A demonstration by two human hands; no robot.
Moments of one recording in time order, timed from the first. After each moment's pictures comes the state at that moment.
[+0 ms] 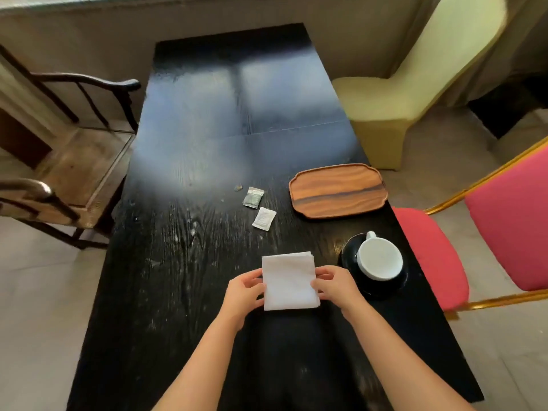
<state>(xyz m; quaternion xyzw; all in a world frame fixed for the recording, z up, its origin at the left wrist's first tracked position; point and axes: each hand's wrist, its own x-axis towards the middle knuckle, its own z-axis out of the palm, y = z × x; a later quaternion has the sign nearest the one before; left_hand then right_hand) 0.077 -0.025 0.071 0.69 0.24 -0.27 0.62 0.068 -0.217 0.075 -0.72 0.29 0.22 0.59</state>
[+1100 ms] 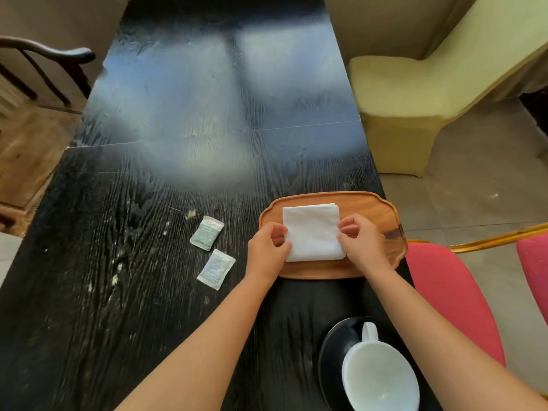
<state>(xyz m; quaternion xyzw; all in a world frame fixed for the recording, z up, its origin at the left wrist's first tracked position) 0.301 -0.181 -0.013 0.84 0.11 -0.09 0.52 0.305 -0.359 0.000 -0.87 0.19 0.07 0.46</state>
